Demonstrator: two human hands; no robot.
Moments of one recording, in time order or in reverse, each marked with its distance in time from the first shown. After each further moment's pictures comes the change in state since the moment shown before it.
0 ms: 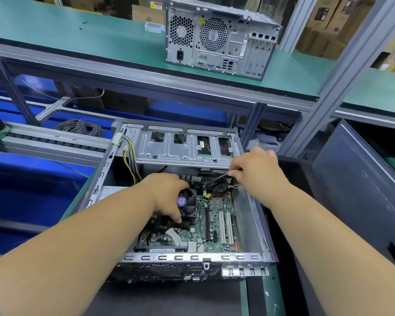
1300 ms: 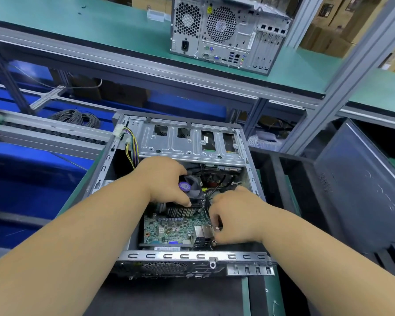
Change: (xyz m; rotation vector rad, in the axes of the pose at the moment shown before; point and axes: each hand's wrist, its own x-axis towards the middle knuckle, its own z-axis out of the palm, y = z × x) left_hand -0.014 -0.011 -0.016 -0.105 0.229 -0.060; right_hand -0.041 -0.060 0.012 -0.046 -0.532 -0.327
